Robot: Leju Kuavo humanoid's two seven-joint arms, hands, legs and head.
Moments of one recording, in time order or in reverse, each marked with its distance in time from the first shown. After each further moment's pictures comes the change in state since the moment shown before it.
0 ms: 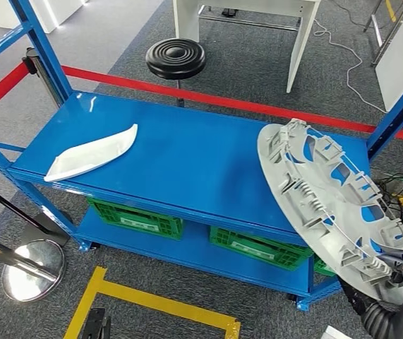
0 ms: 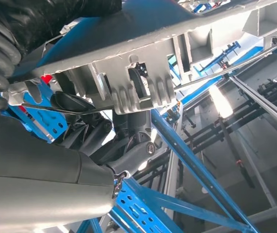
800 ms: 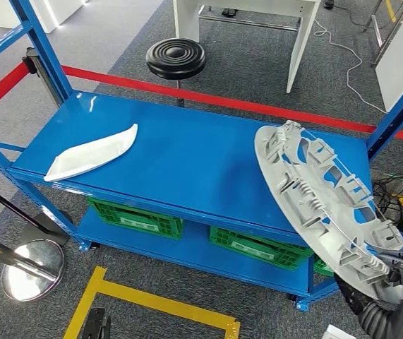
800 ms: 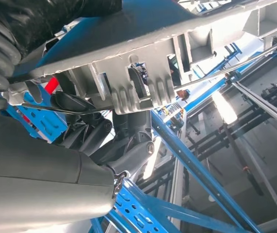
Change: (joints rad) left arm 0.000 0.000 -0.002 0.000 0.000 0.000 0.000; right arm 0.000 -0.024 0.033 0.002 -0.025 0.000 0.048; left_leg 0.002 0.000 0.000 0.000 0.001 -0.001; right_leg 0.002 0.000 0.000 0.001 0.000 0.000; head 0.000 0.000
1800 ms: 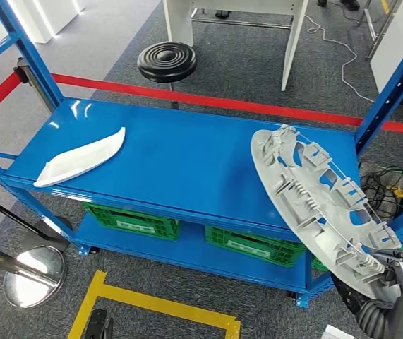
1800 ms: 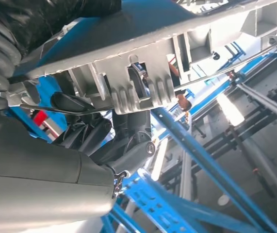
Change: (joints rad) left arm 0.001 0.004 -0.001 0.000 0.000 -0.001 0.000; right arm -0.010 -0.041 0.031 0.011 -0.015 0.000 0.024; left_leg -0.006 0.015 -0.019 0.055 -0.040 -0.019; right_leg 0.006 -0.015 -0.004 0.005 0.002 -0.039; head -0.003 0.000
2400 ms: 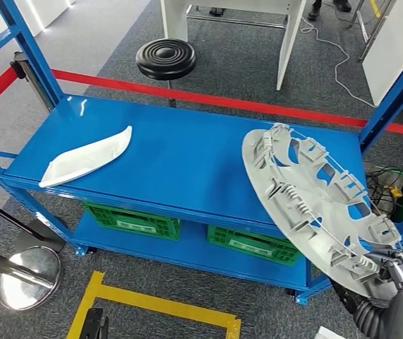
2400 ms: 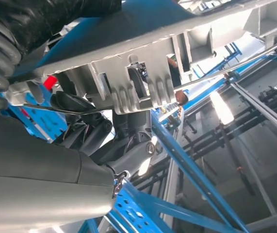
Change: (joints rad) left arm -0.001 0.002 0.002 0.000 0.000 -0.005 0.006; right arm 0.001 0.003 -0.002 -0.001 0.032 0.000 -0.027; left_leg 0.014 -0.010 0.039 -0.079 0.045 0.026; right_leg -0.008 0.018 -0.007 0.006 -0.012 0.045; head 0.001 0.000
